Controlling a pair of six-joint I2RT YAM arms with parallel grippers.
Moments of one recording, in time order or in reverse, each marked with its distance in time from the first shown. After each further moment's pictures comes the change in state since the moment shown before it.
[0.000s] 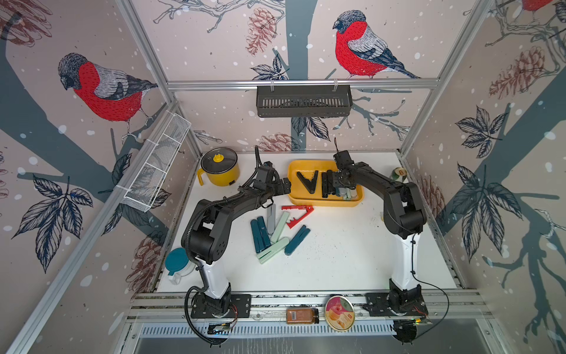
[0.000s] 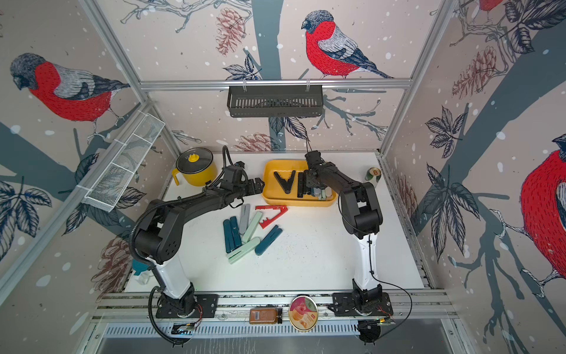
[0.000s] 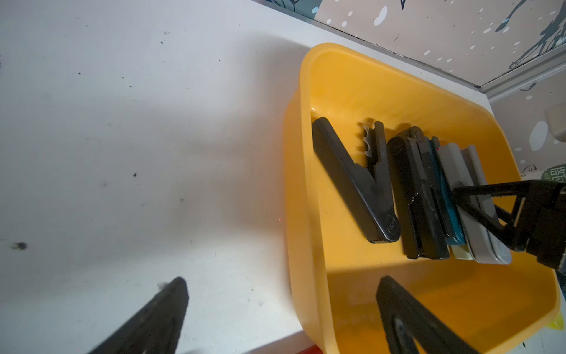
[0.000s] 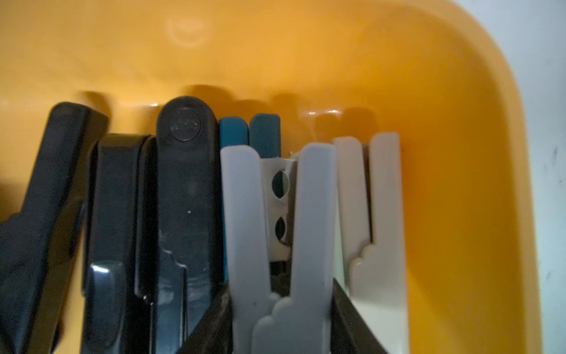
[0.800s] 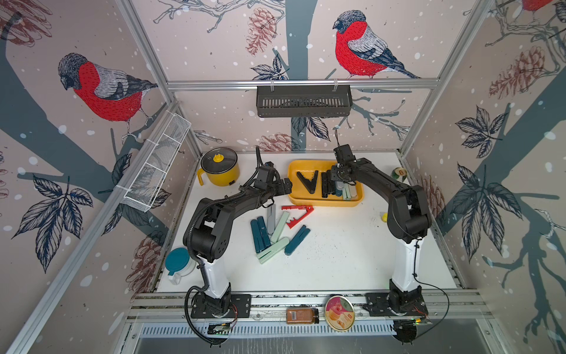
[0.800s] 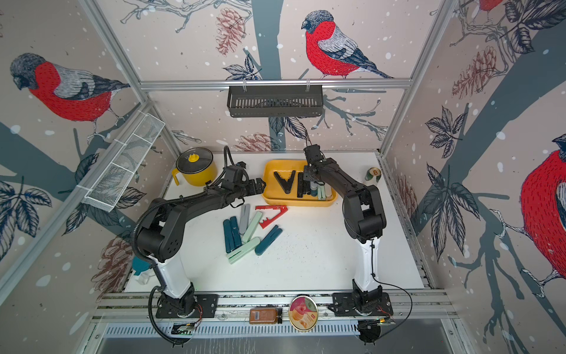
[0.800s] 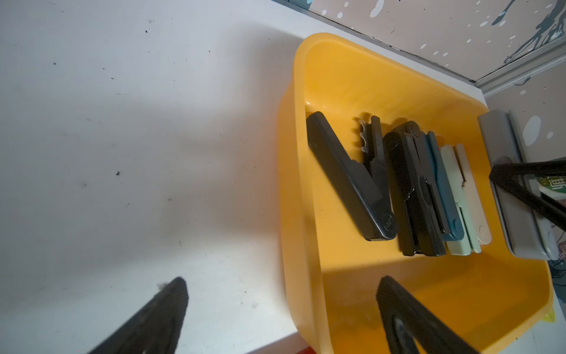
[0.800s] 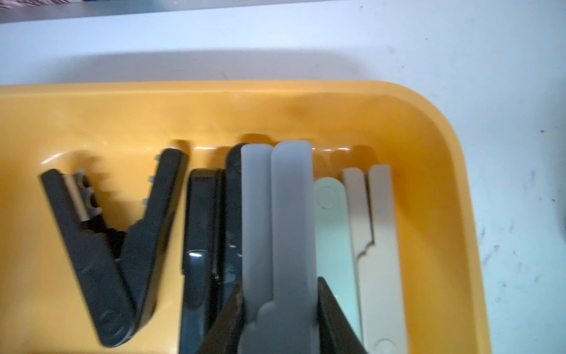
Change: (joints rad) left arm 0.000 0.026 0.019 0.001 0.035 -0.008; right arm 0.043 -0.076 0.059 -0.002 -0.058 0.064
